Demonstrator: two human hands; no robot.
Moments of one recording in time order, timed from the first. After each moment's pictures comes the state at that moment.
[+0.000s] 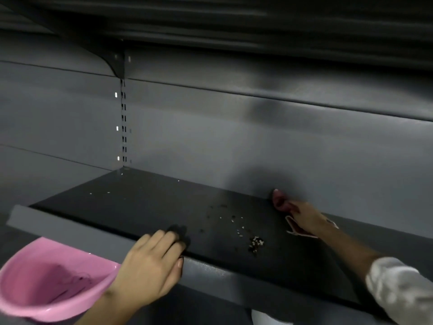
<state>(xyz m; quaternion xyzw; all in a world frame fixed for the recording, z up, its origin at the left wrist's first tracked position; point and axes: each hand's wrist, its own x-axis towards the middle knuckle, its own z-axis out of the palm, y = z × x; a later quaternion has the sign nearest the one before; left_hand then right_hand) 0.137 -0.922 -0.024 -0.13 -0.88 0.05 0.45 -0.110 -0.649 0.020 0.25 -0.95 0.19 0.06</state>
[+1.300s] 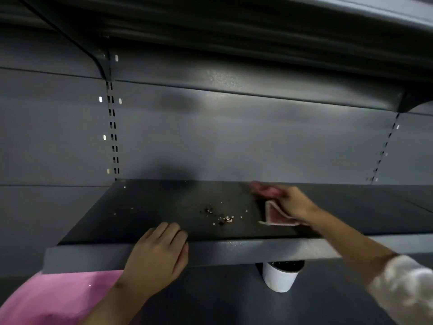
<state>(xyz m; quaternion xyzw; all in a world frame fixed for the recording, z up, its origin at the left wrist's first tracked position) 0.145 -1.054 -0.021 -0.23 -0.86 0.00 0.45 0.040 -0.763 0.048 0.07 -0.95 0.28 0.09</state>
